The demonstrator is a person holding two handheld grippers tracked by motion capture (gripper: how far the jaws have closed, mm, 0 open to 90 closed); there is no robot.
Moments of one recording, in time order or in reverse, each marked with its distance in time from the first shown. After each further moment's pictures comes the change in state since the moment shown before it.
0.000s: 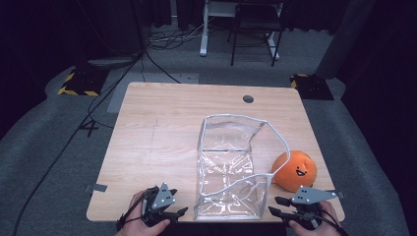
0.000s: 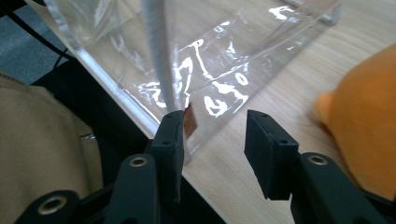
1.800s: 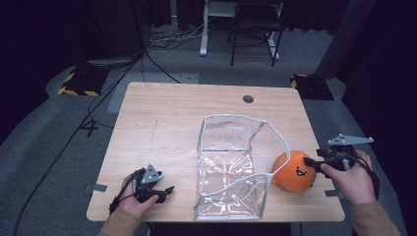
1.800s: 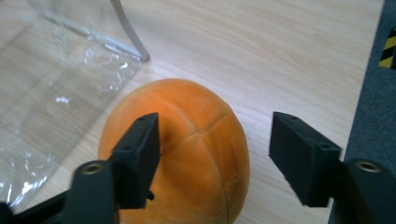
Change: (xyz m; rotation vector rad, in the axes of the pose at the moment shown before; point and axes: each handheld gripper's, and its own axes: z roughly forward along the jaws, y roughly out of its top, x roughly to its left) left arm 0.072 -0.027 0.031 -0.007 0.063 -0.110; right arm -0.144 0.047 -0.037 0.032 -0.256 0.180
